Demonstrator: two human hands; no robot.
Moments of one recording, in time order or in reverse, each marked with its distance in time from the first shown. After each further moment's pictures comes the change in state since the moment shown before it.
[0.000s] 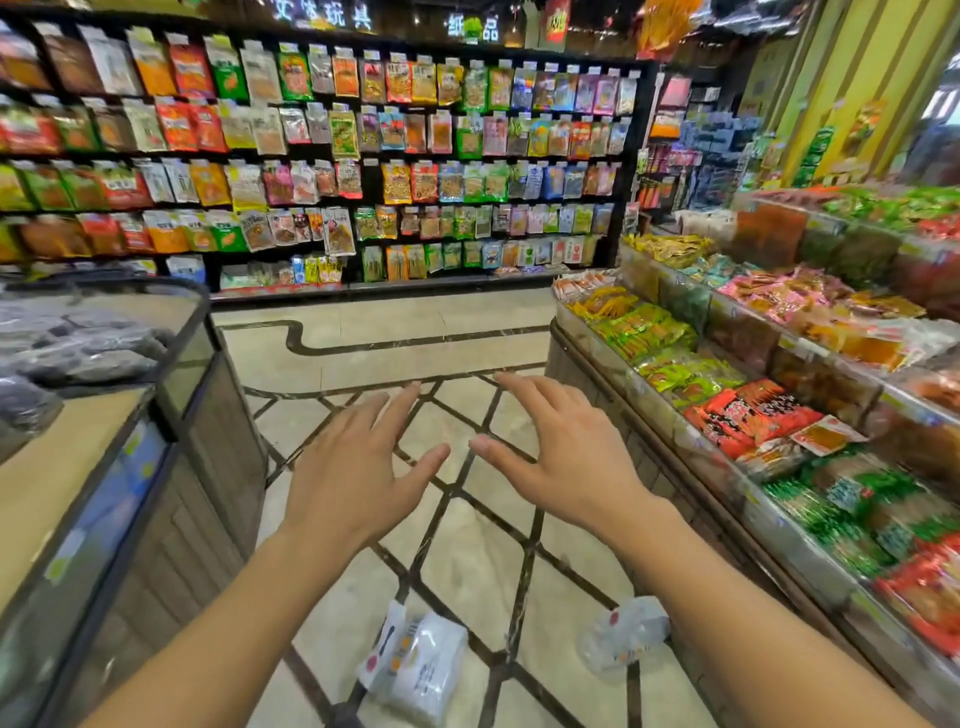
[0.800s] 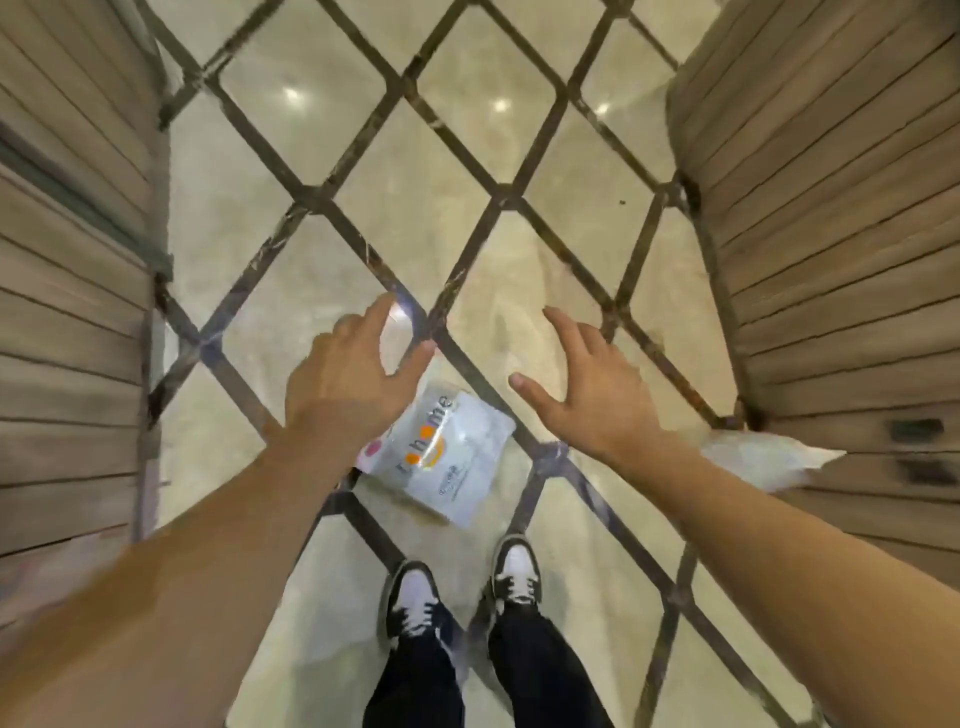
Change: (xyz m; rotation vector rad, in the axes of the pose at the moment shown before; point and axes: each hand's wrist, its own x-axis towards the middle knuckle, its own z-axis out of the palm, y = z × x) left_hand 0.067 -0.316 0.586 -0.180 -0.581 -0.533; right_hand 0.080 0.193 0.660 -0.071 -0.666 0.290
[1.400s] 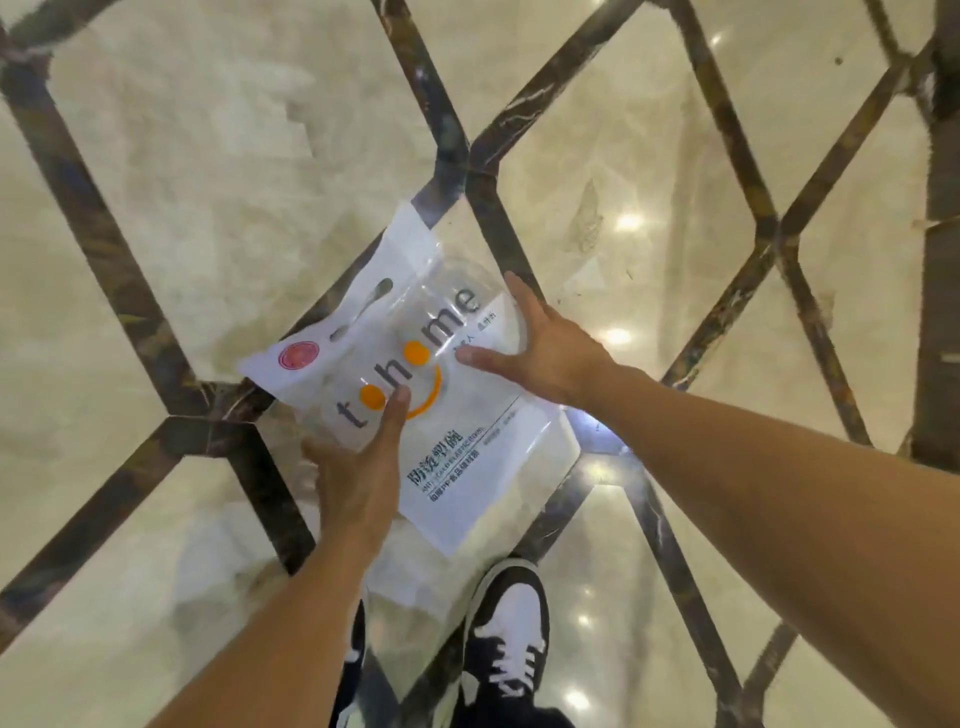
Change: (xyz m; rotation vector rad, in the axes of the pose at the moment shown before) left_hand 0.035 -0.124 0.424 -1.066 0.026 -1.030; right_hand 0.174 0.095 0.365 0.066 -0.560 -0.046
